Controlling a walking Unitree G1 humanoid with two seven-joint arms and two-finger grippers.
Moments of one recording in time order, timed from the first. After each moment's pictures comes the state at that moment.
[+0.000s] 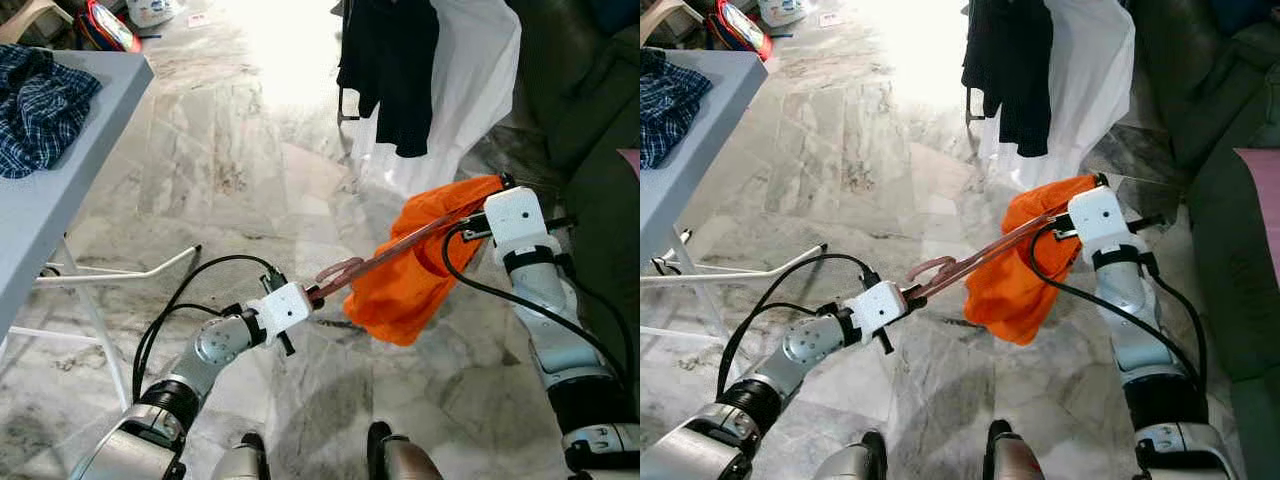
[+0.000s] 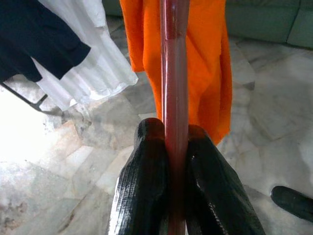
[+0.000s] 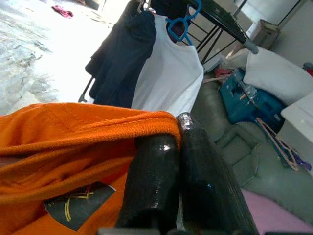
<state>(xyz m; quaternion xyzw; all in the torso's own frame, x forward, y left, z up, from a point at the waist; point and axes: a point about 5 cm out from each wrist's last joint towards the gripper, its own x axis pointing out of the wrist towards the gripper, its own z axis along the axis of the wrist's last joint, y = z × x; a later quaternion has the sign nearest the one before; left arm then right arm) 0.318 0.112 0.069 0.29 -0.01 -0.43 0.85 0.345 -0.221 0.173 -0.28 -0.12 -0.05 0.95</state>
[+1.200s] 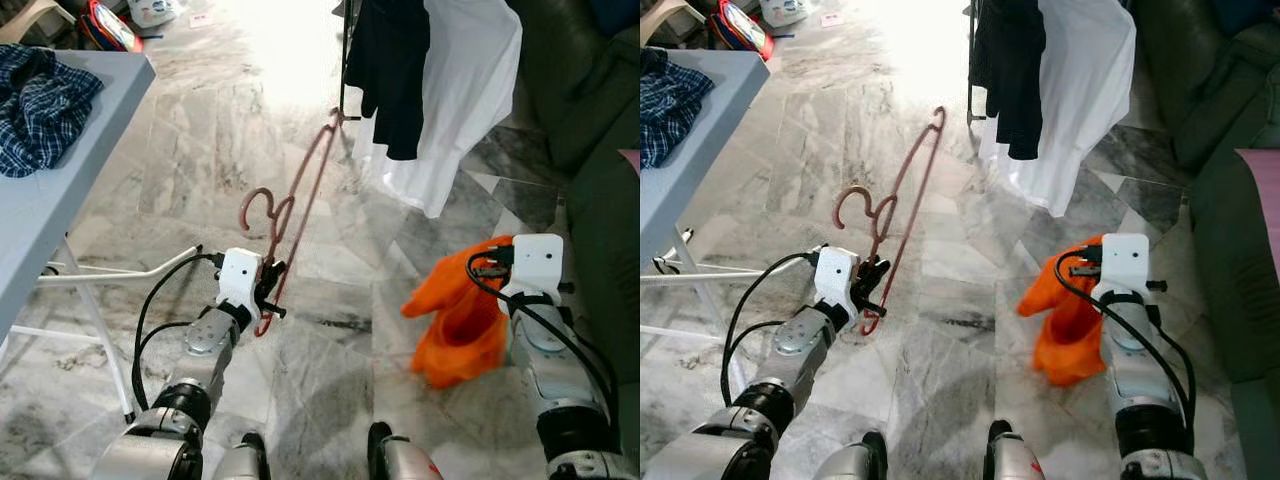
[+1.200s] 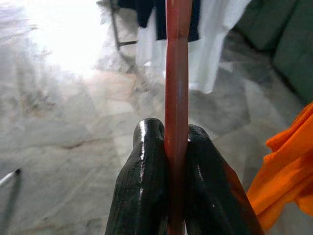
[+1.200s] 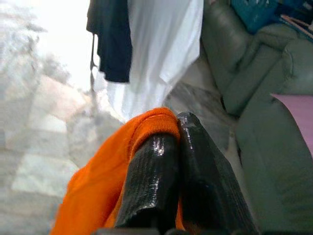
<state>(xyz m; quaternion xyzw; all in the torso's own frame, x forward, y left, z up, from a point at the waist) 0.336 0.134 0.065 0.04 0.05 -0.17 0.98 0.327 -0.225 0.120 -0.09 -0.03 -0.09 0.99</state>
